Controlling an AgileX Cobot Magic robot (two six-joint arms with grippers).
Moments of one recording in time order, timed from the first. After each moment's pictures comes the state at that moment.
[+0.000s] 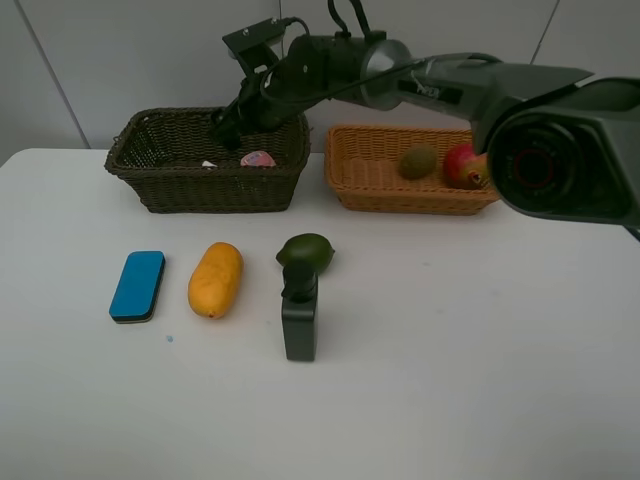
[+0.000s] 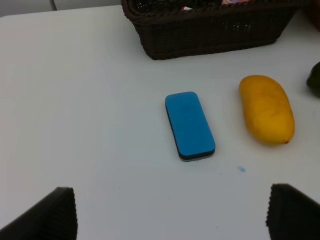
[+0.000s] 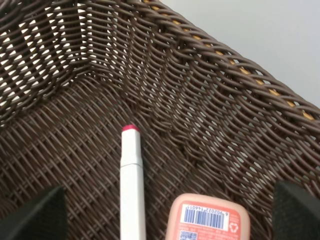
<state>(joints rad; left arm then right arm) 0.01 -0.01 -0.50 -0.08 1.06 0.14 0.62 2.50 -2.21 0.12 0.47 -0.31</state>
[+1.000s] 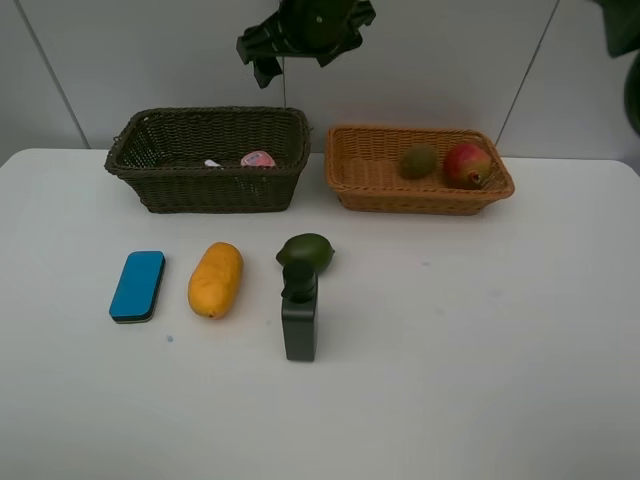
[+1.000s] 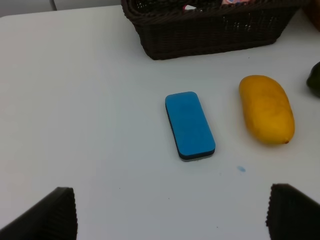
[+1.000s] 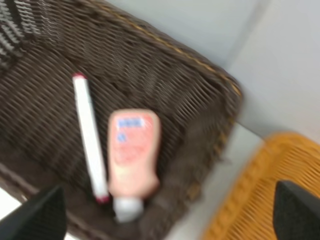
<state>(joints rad) 0.01 -0.01 -0.50 -0.08 1.06 0.14 0.62 2.21 -2.21 -0.22 0.98 0.11</state>
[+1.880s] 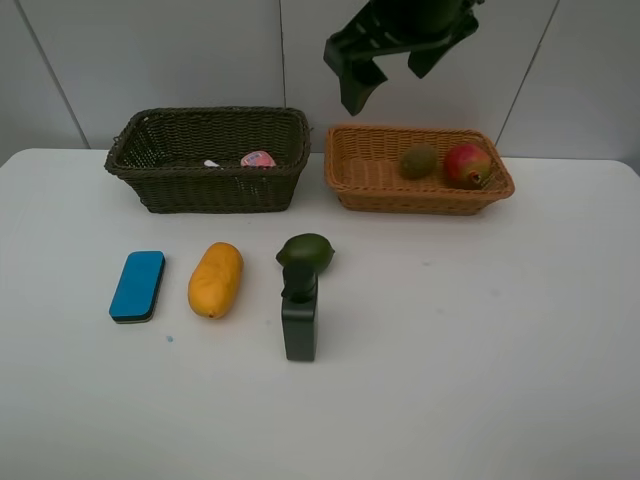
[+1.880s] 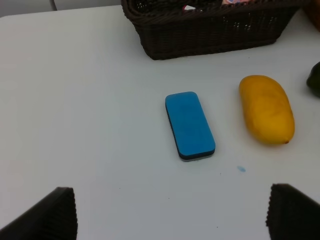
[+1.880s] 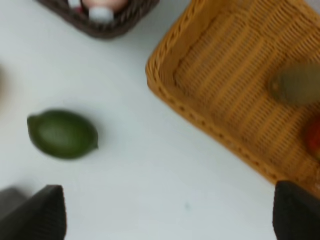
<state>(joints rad) 0.01 -0.01 -0.50 -0.08 1.06 0.14 0.65 1.77 -1.73 -0.26 1.21 0.06</state>
